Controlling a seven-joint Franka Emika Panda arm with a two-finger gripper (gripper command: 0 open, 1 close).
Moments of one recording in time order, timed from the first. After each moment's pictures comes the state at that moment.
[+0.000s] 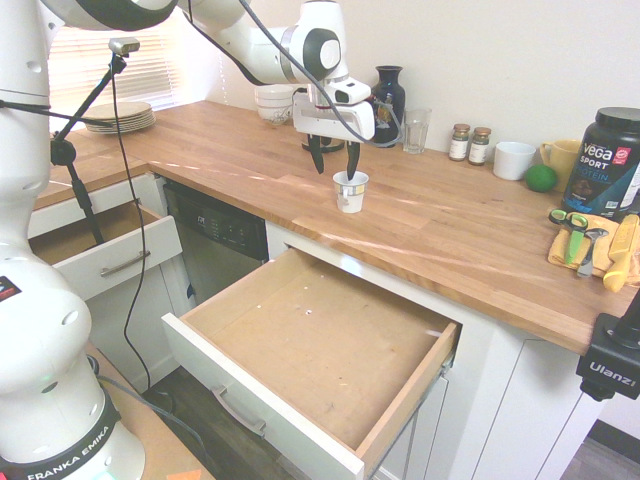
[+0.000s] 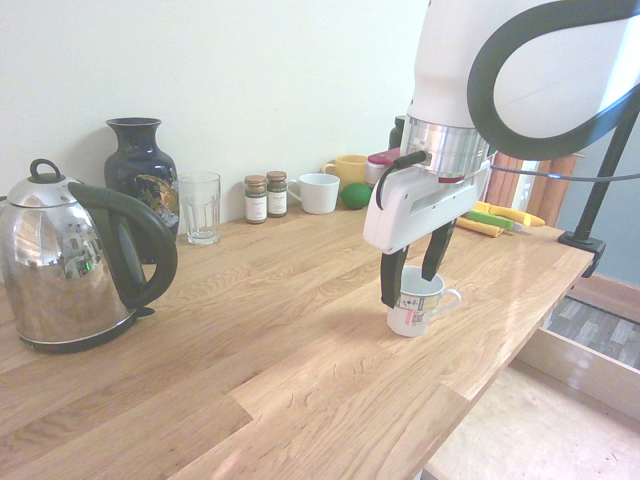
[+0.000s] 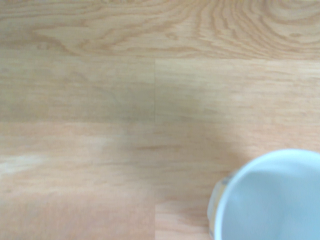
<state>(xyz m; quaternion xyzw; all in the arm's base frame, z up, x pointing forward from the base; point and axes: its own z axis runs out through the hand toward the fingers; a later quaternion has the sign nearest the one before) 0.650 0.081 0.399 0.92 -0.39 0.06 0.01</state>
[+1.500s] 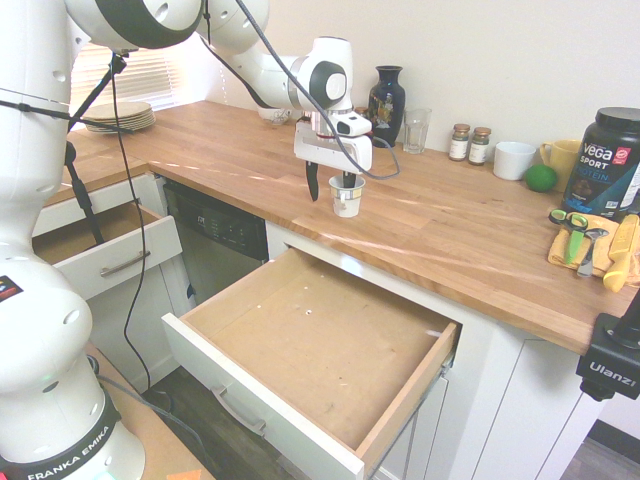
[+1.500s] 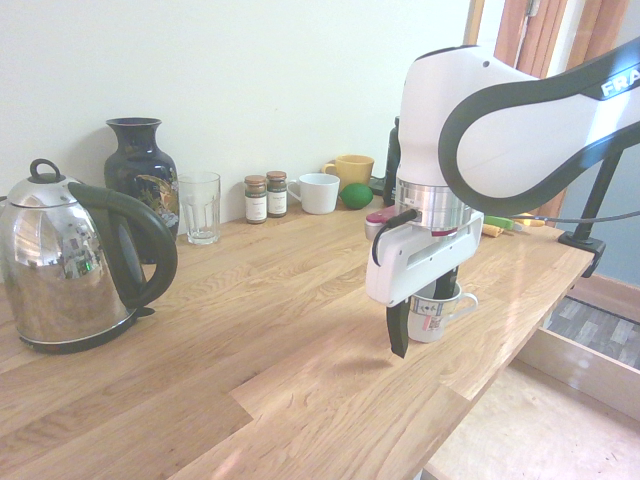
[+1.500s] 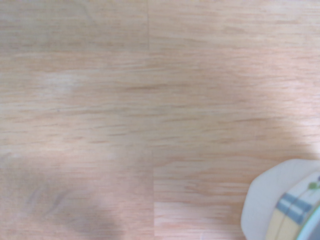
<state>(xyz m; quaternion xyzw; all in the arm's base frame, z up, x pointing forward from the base) 0.646 0.074 0.340 0.91 -0.40 -0.01 0.03</state>
